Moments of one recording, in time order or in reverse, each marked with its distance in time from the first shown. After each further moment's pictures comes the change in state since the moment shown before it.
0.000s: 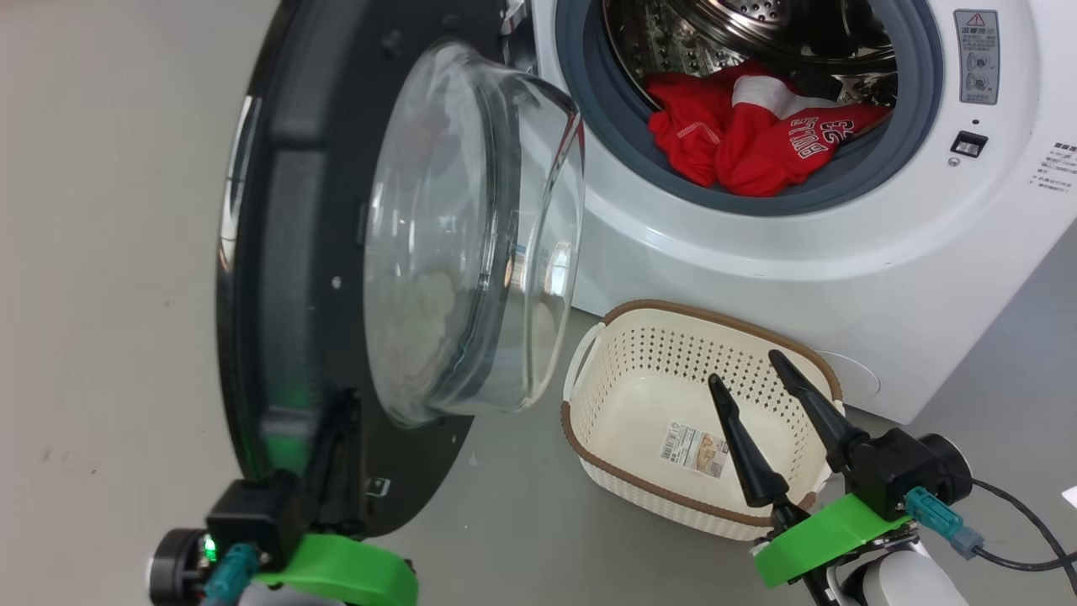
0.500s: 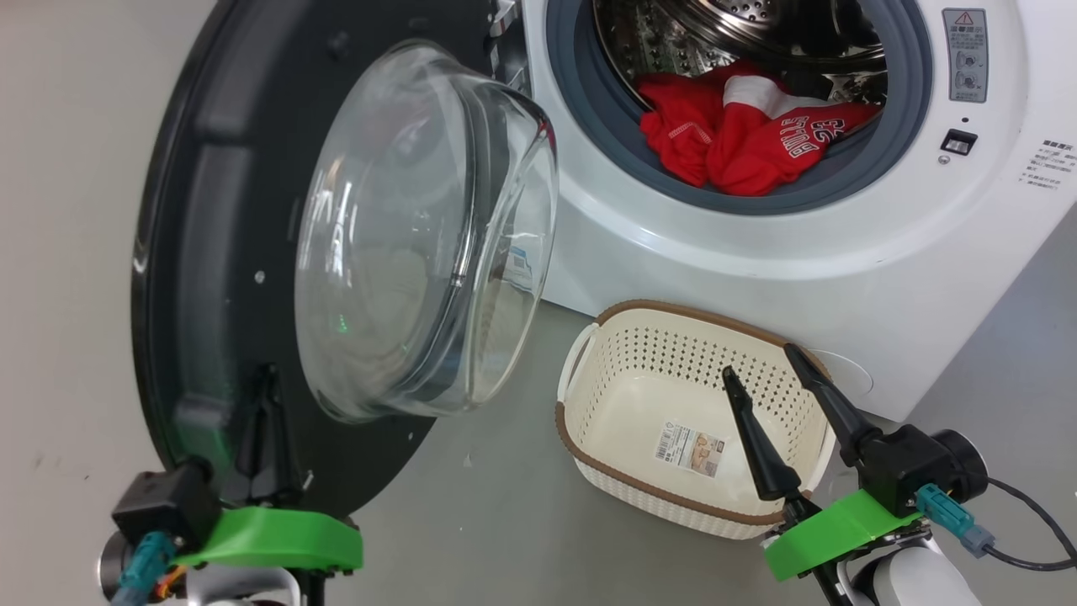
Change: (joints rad) left arm -0.040 -0.029 0.121 0.106 -0.127 -0.003 -0.131; right arm 0.001 0.000 -0.030 -0.005 -0.028 0.000 0.000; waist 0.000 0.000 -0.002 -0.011
